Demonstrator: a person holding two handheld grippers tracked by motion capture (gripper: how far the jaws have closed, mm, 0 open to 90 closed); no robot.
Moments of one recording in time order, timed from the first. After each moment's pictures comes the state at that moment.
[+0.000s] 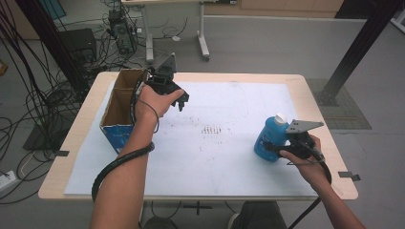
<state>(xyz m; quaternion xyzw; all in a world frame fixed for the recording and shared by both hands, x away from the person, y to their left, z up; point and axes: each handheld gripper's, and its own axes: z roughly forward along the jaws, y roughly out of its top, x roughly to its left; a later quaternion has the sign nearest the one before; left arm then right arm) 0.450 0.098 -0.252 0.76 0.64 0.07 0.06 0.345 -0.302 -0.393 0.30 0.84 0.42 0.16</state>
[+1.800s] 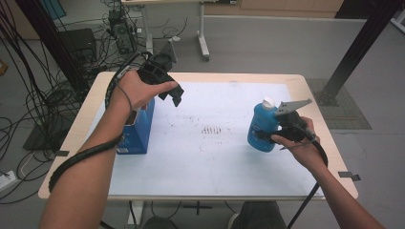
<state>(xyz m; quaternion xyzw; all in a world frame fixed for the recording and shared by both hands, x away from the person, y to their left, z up) 0.424 0.108 -0.186 0.86 0.50 0.05 0.09 0.371 -0.259 -0.332 0.29 0.87 0.39 0.13</state>
